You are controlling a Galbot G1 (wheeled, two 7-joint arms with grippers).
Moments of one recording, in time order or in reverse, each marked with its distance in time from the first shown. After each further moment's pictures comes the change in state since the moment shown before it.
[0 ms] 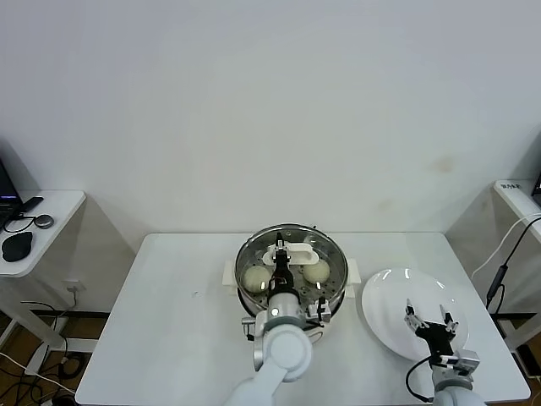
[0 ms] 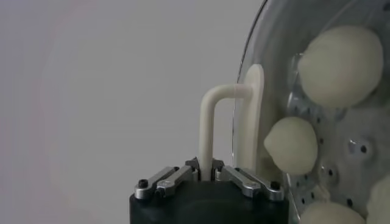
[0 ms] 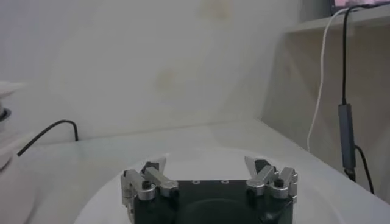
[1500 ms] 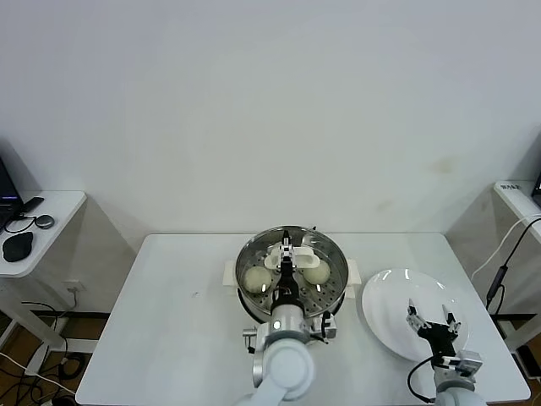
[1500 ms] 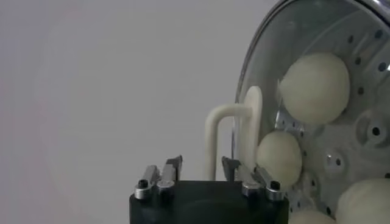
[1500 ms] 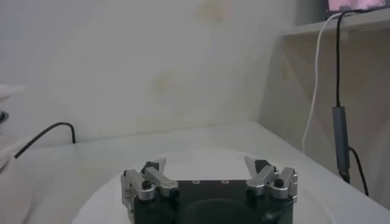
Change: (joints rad) left arm 0.064 0.037 0.061 -0.091 -0.008 -0.002 0.027; right arm -0.007 0.000 0.007 0.010 0.001 0.003 0.001
